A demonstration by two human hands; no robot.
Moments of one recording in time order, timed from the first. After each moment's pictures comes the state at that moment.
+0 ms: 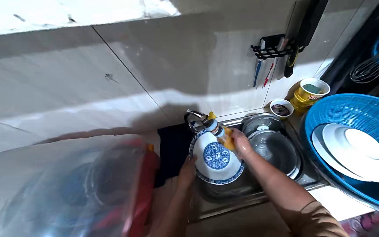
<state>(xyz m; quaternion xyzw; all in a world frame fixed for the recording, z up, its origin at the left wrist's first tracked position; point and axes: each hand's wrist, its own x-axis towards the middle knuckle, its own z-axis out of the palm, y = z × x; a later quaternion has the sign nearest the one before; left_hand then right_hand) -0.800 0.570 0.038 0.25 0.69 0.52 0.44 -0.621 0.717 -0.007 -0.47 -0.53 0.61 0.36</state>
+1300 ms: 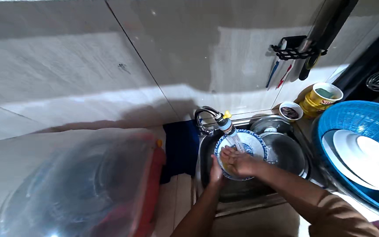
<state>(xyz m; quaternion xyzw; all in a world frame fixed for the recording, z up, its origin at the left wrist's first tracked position) -0.766 0.608 -0.125 0.16 0.51 0.64 0.55 -0.618 0.691 -0.114 -0.28 -0.94 0.20 0.00</state>
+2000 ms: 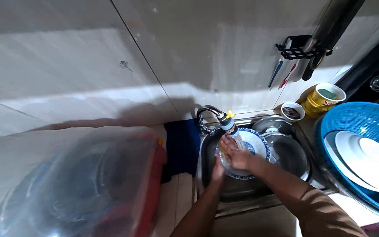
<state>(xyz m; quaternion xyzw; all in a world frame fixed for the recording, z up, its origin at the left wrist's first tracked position) -0.764 0.607 -0.120 0.23 0.61 0.57 0.50 -0.645 0.708 -0.108 -0.34 -0.93 0.17 0.05</state>
